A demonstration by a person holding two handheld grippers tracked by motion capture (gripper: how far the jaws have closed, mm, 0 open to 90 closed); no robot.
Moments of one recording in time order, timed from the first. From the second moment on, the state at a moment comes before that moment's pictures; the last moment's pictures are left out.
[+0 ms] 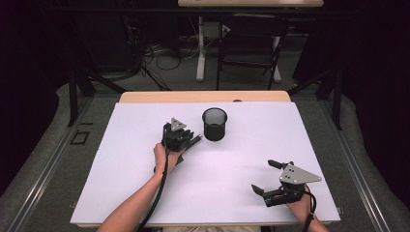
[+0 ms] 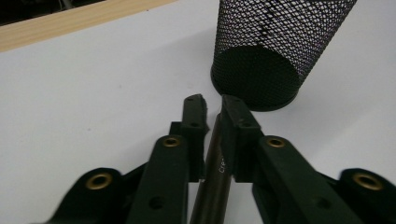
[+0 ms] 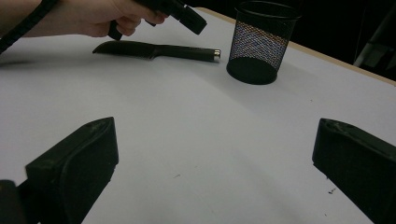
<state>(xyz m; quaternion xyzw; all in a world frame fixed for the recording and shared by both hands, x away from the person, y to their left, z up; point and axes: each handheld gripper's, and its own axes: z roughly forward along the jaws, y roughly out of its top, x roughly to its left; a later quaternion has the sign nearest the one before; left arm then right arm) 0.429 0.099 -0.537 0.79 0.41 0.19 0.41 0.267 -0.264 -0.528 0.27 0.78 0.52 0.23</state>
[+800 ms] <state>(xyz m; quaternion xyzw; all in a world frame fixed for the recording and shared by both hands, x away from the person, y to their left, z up) 0.441 0.086 -0.551 0.81 0.42 0.19 0.36 0.267 -0.264 -0.528 0.27 0.78 0.52 0.23</state>
